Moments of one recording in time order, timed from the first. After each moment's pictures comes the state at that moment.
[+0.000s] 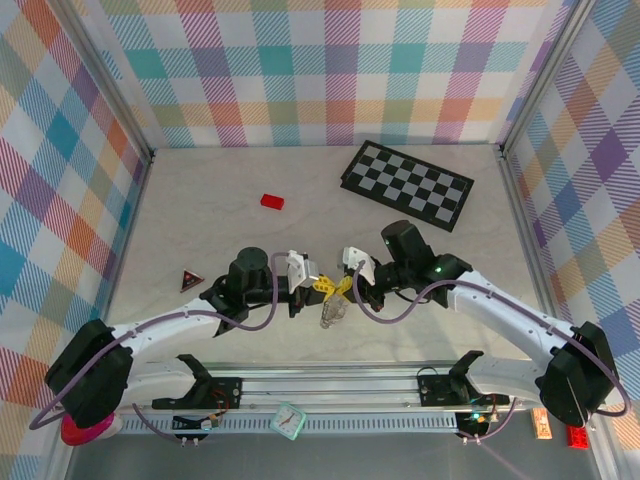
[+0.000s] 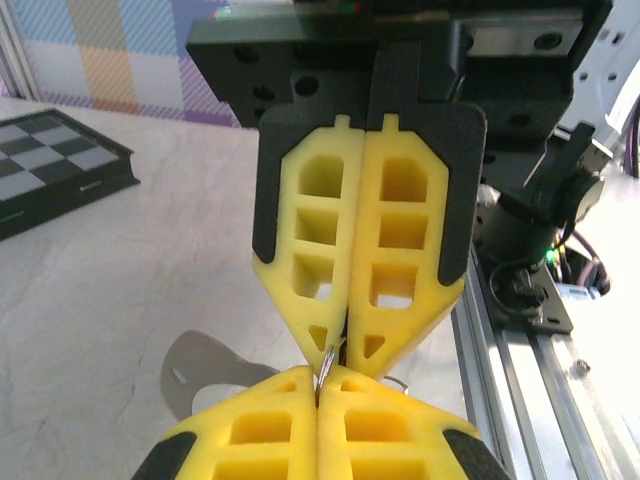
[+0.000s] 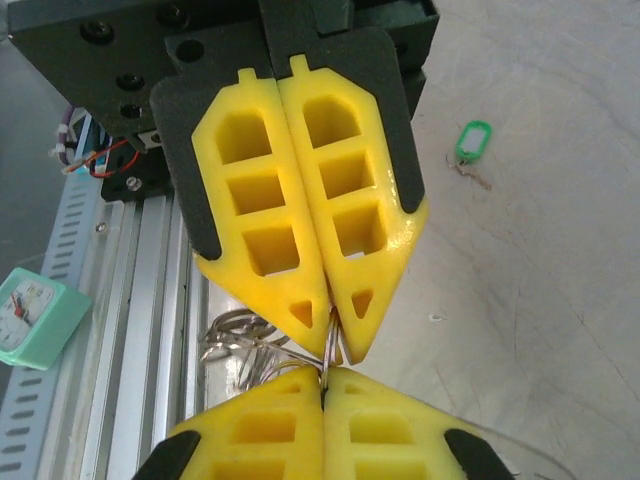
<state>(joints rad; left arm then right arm) -0.73 1.17 0.51 0.36 0.68 0.15 0.72 1.16 0.84 -0.47 -0.68 -0.43</state>
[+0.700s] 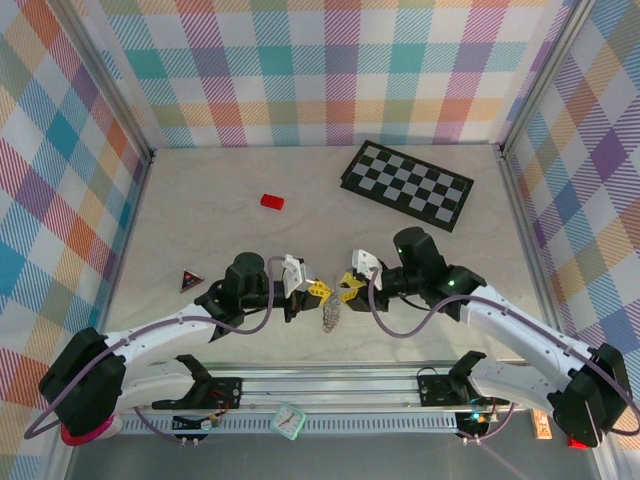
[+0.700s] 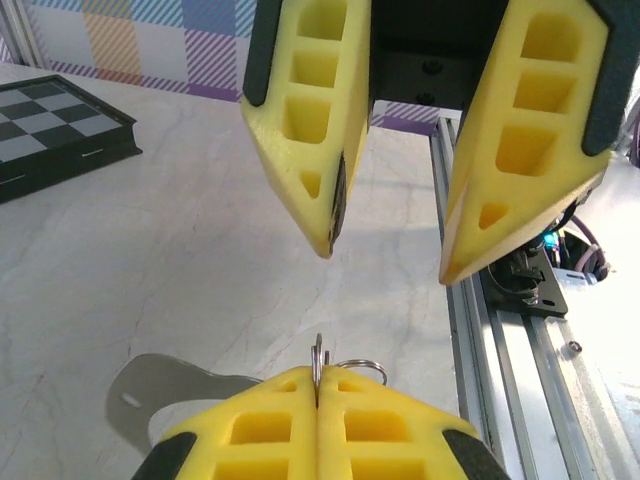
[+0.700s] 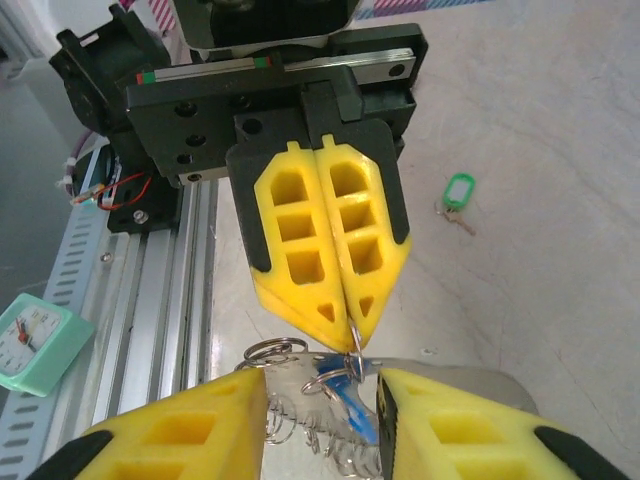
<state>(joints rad) -0.73 1.11 0.44 0.38 0.66 0.10 0.70 1.02 0.73 -0.33 -0.69 -0.37</state>
